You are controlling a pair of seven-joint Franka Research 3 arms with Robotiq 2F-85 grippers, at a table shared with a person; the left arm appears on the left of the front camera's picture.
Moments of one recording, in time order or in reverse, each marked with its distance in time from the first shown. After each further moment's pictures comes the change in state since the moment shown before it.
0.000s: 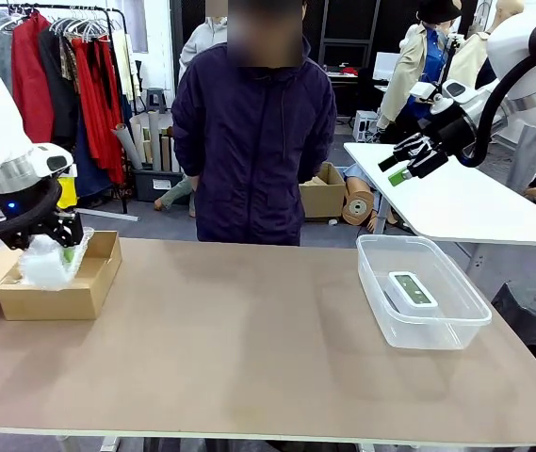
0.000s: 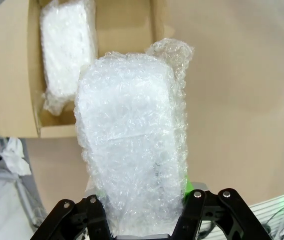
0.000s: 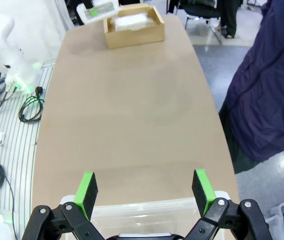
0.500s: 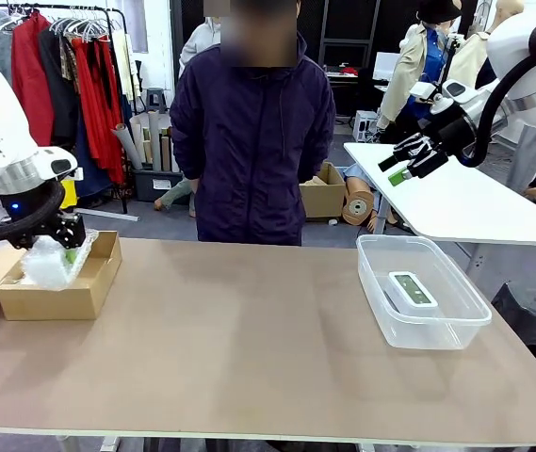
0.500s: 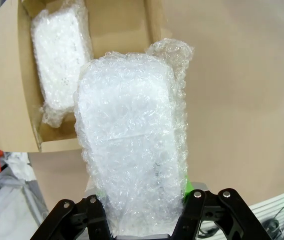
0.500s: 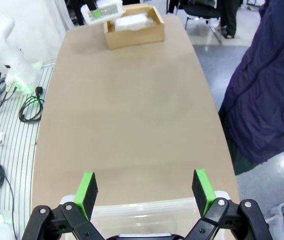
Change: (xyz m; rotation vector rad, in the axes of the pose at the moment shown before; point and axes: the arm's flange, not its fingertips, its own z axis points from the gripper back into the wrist) left arm 0.011 0.001 -0.009 -0.001 0.019 -0.054; right arm 0.000 0.000 0.000 0.000 0.000 0.000
